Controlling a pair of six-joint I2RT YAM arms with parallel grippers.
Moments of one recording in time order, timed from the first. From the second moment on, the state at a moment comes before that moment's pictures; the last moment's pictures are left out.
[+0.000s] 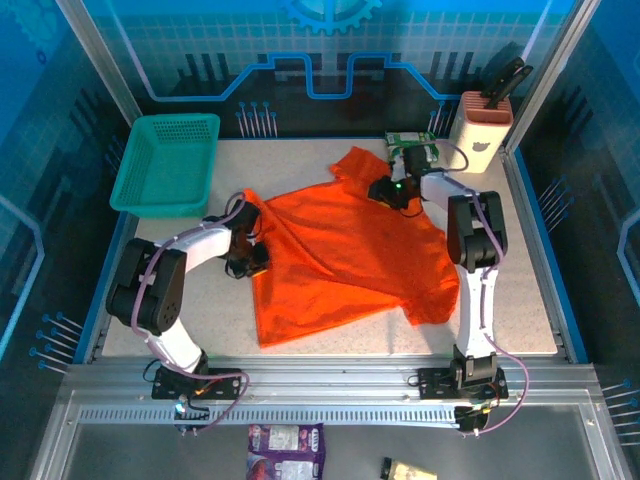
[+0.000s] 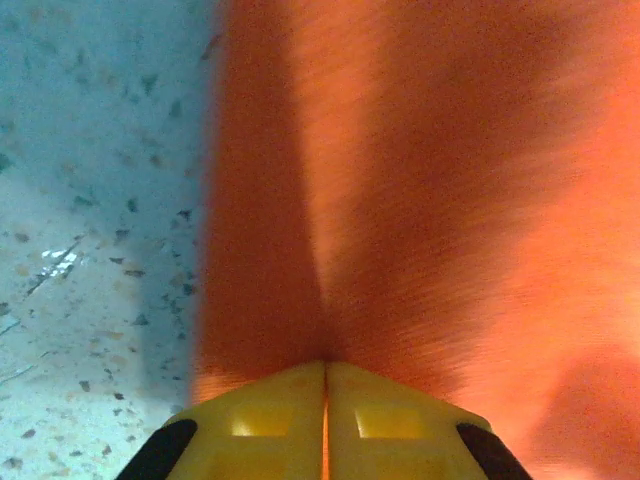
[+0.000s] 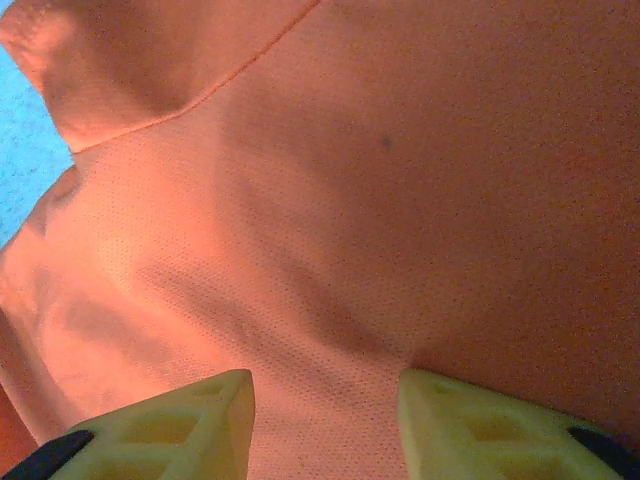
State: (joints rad) left arm -0.23 1.69 0.93 -0.62 0.19 -0.69; right arm 0.12 2.26 1.64 -0.43 -0.49 0.45
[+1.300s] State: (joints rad) left arm -0.15 2.13 1.69 -0.72 0.34 -0.63; right arm -0.02 2.27 1.82 -0.49 -0.57 0.43
